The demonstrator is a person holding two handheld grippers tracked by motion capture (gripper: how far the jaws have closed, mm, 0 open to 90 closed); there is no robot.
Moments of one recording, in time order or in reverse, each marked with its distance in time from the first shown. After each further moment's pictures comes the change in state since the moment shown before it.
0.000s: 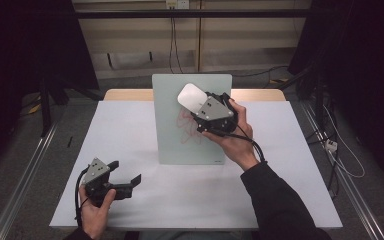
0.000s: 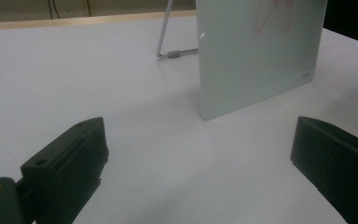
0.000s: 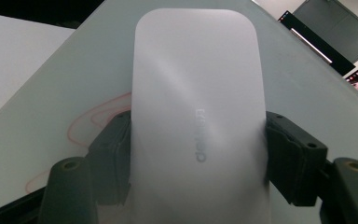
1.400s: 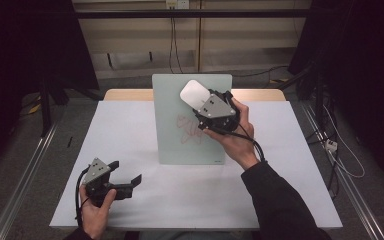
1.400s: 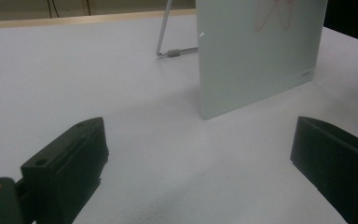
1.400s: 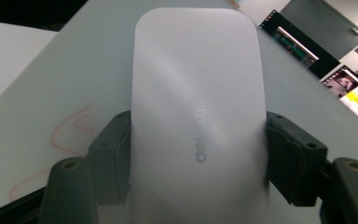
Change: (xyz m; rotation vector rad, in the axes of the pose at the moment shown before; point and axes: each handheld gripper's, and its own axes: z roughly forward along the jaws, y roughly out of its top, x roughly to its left) left arm 0.000 0.000 0.001 0.005 -0.001 0.002; right arm -0.007 0.002 -0.003 -0.003 -0.050 0.024
